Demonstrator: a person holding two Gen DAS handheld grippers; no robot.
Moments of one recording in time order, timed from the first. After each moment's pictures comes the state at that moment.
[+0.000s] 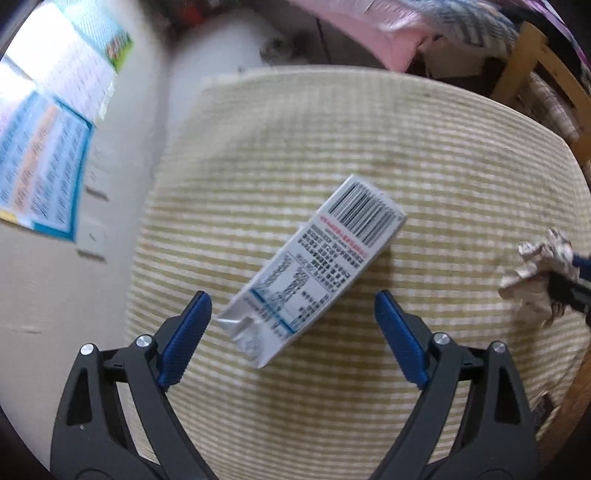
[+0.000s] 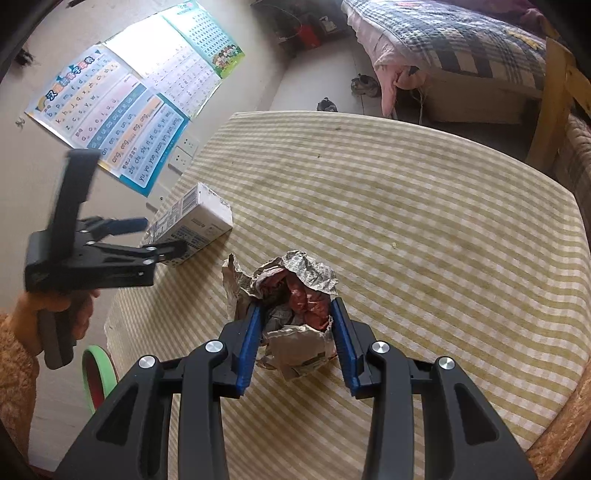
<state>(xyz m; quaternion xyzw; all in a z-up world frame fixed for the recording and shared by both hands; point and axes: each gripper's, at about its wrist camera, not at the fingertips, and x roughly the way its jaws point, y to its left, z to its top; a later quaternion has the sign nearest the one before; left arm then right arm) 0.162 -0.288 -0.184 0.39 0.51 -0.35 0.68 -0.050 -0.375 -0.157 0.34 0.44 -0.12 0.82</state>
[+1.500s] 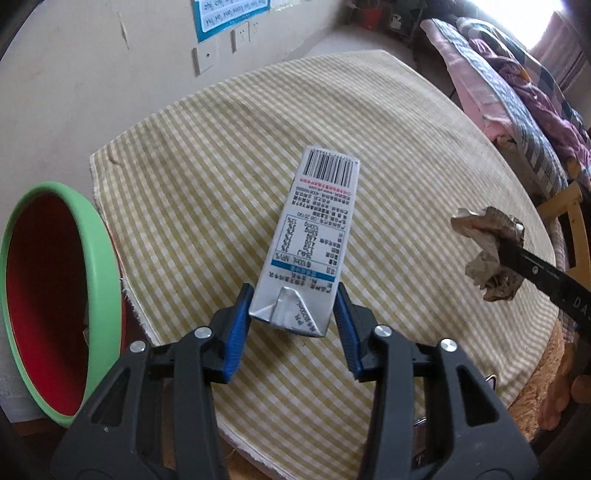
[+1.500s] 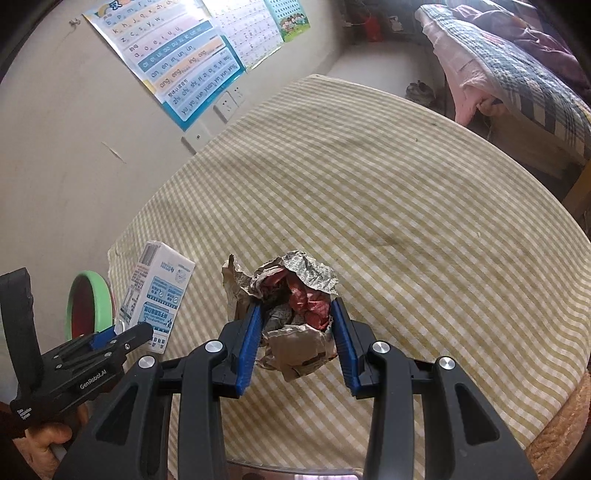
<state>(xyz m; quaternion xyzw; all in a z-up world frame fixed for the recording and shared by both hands) 0.052 -0.073 -0.174 0.08 0.56 -0.18 0.80 -0.025 -0.284 -0.141 0.22 0.49 -0.06 0.84</state>
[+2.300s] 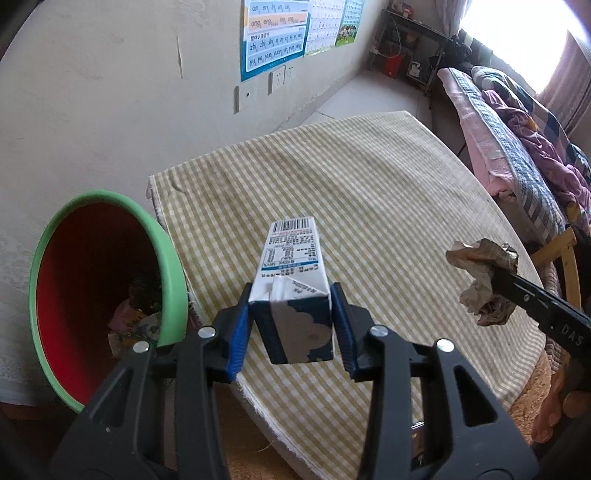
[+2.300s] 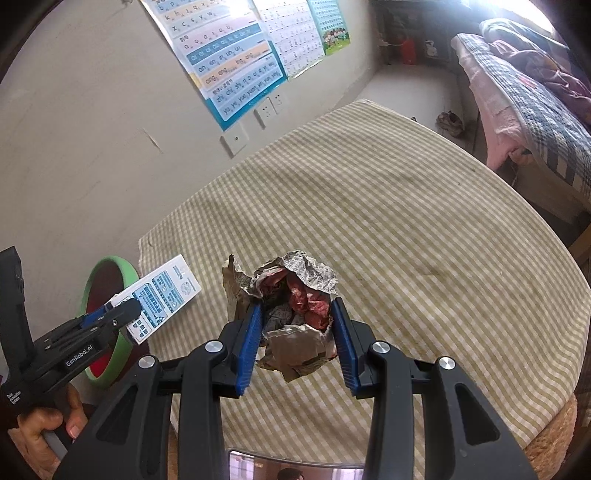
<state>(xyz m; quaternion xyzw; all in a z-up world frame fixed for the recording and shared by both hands) 0.046 -0.025 -0.127 0.03 0.50 -0.15 0.85 -0.016 -0.240 -0.106 0.17 0.47 -0.02 0.86</state>
